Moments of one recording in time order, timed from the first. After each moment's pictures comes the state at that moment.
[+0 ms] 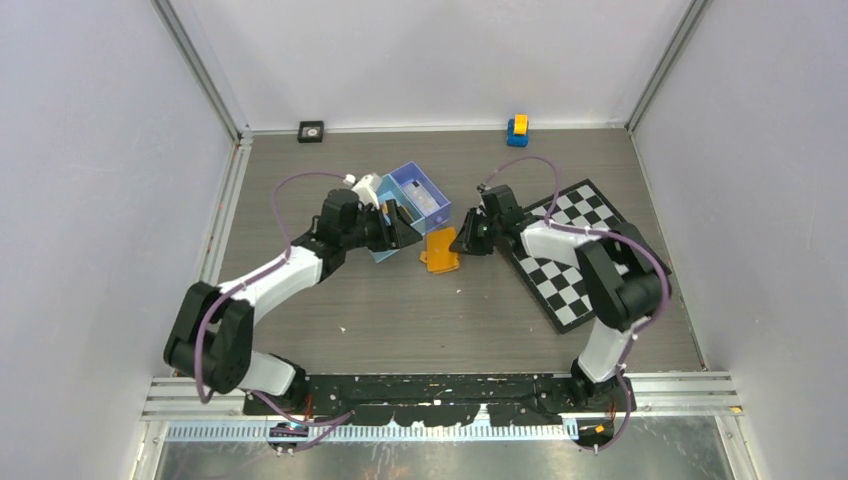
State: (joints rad) left arm -0.45 1.44 0.80 0.12 0.42 -0.62; right arm 0.49 1.72 0.96 -0.01 -0.28 0.66
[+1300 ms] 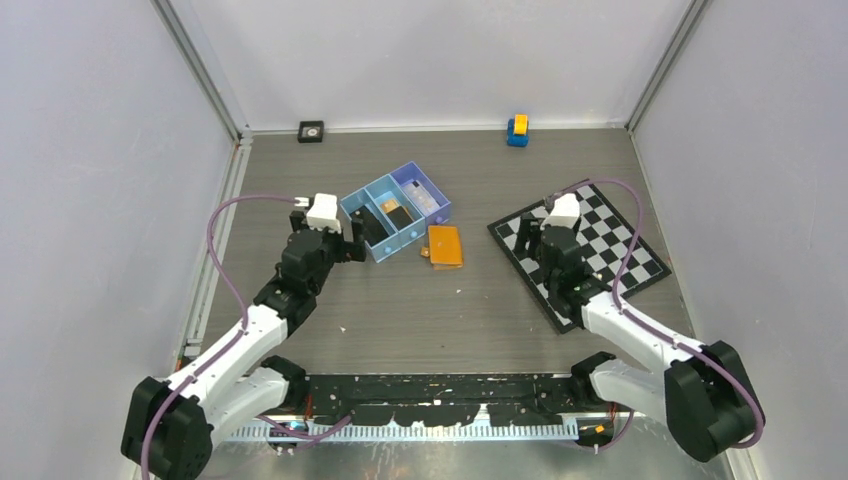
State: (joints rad) left arm -0.45 0.91 0.50 0.18 -0.23 -0.10; right arm 0.44 1.05 0.49 0.25 0.42 0.25
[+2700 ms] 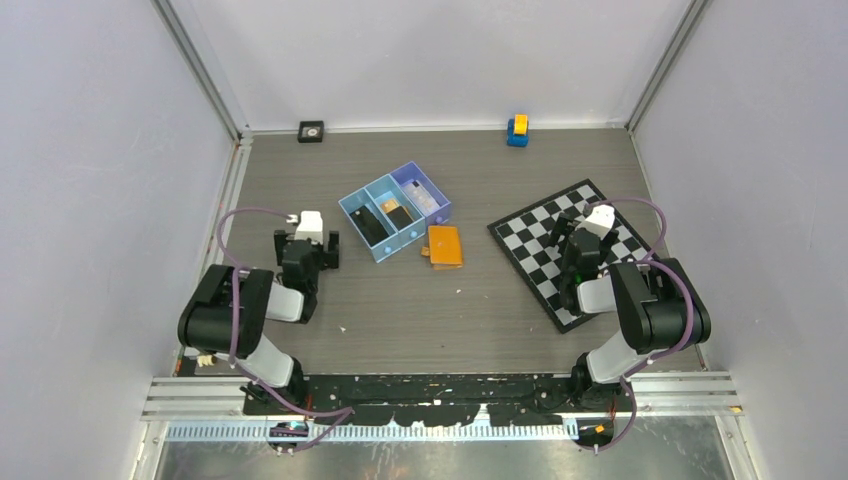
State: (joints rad) left arm -0.17 1.58 0.25 1.00 -0.30 0.12; right arm 0.07 1.57 0.30 1.00 0.46 0.15
